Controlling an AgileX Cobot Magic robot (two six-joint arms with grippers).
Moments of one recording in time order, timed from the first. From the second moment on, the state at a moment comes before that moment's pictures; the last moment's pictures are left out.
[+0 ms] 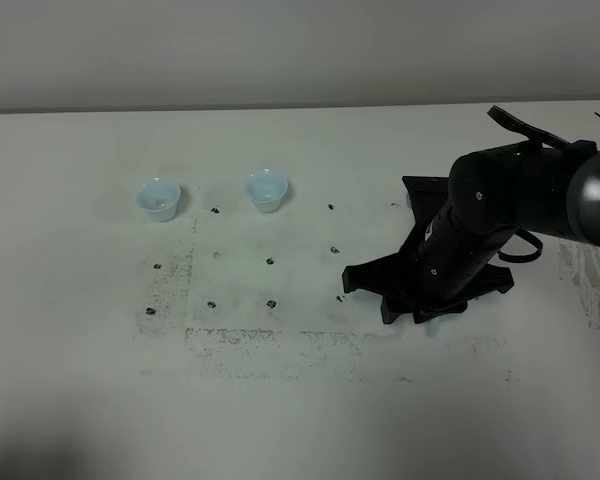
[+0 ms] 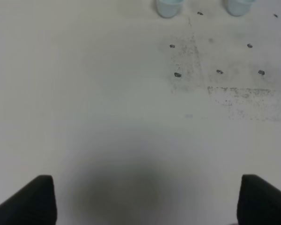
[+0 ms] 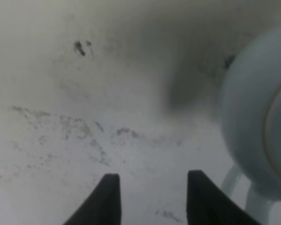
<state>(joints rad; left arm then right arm) 0.00 0.00 -0.47 -0.10 1.07 0.04 0.48 1.88 -1.16 0.18 0.74 0.28</state>
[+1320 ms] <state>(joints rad) 0.00 0.00 -0.47 -0.10 1.07 0.04 0.48 1.56 -1.18 -0.18 1.03 0.28</state>
